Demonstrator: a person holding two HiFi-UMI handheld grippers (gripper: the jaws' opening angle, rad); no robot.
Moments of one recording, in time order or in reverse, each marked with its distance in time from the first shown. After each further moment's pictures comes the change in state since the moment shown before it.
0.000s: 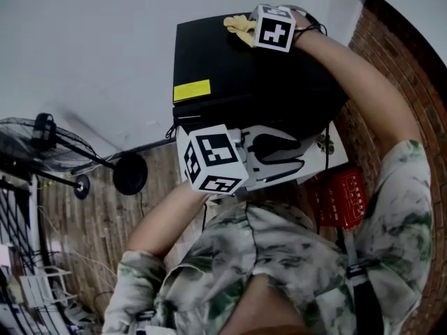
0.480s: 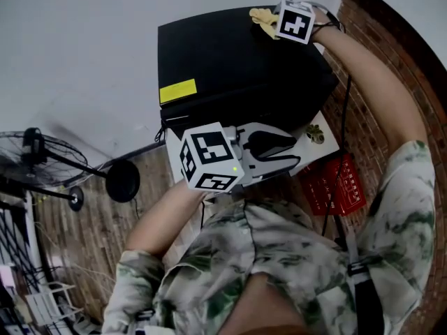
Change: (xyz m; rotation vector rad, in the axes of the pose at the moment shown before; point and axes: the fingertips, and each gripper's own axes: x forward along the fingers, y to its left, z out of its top) left arm 0.008 -0.009 -0.001 -0.001 -0.002 -0.077; right arm -0.026 -0.013 -0.120 0.102 0.218 -0.038
